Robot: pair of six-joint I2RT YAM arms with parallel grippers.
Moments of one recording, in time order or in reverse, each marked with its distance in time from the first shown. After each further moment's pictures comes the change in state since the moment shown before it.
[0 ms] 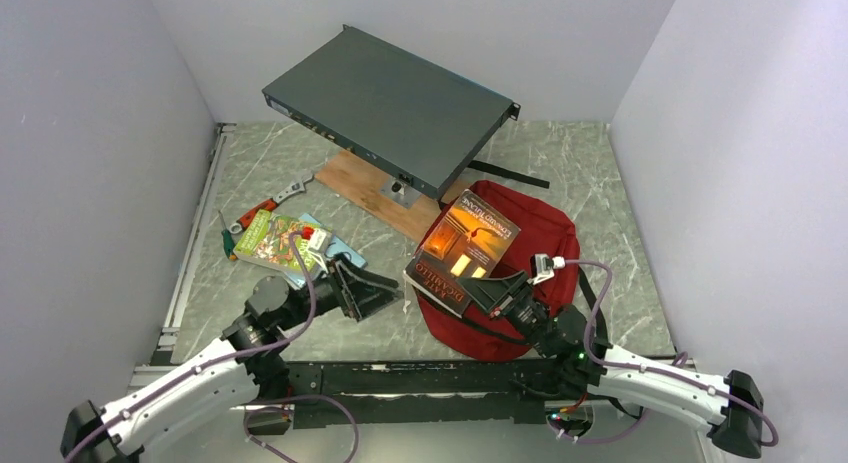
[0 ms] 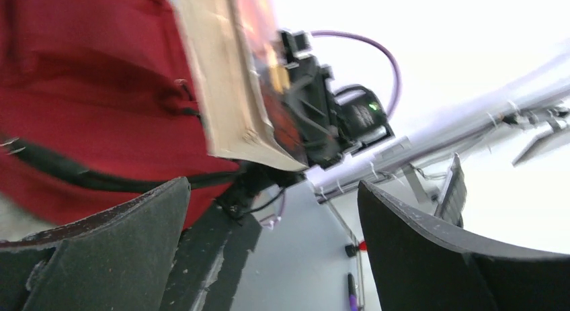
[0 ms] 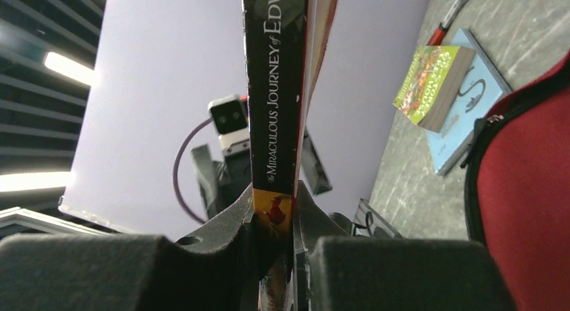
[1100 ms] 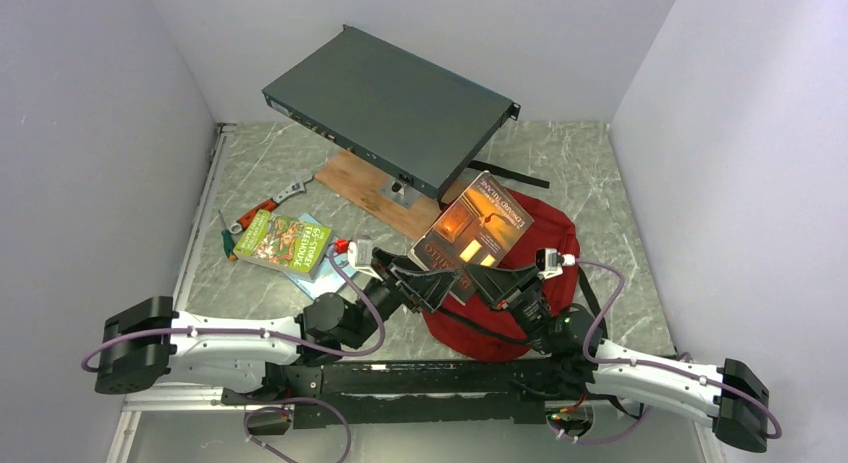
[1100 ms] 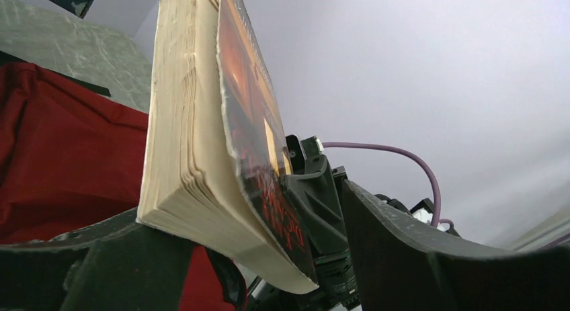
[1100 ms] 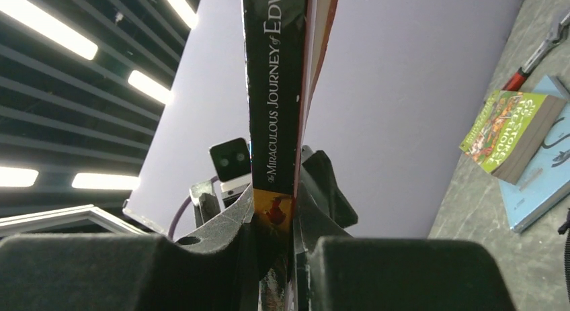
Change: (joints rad) left arm -0.587 0.599 0.207 0.641 -0.843 0.379; right arm 0.000 0.183 -0.008 0.433 0.041 -0.020
